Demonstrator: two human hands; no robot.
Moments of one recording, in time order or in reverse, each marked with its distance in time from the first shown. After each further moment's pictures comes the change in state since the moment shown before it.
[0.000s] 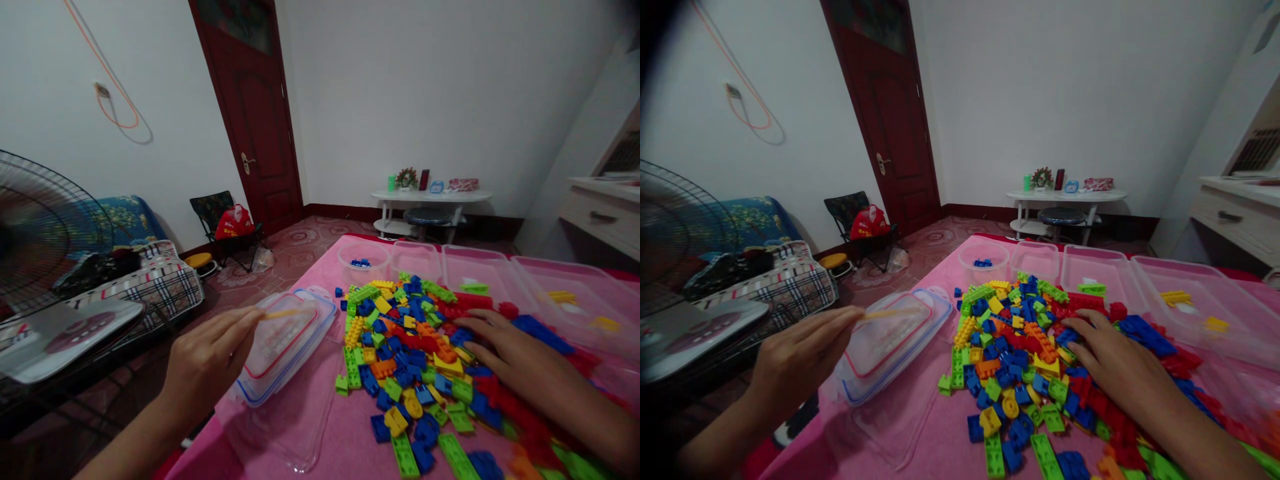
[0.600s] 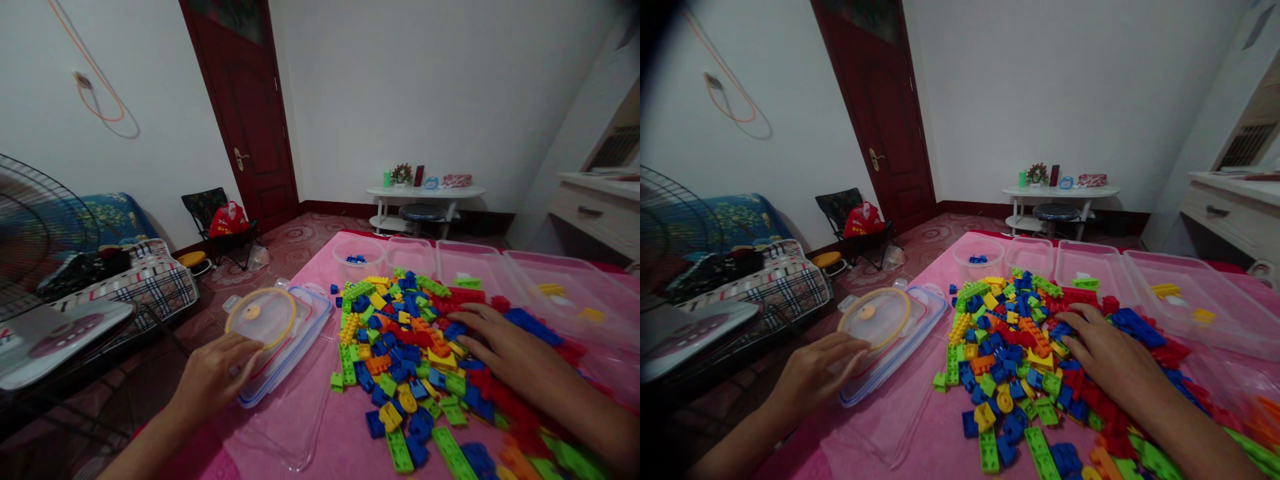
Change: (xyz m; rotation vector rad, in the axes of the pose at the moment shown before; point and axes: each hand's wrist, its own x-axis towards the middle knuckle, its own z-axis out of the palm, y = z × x) left_hand -0.040 -0.009 0.040 -0.231 -0.325 -0.065; right_hand 0.000 0.010 0.009 0.042 0.014 -0.080
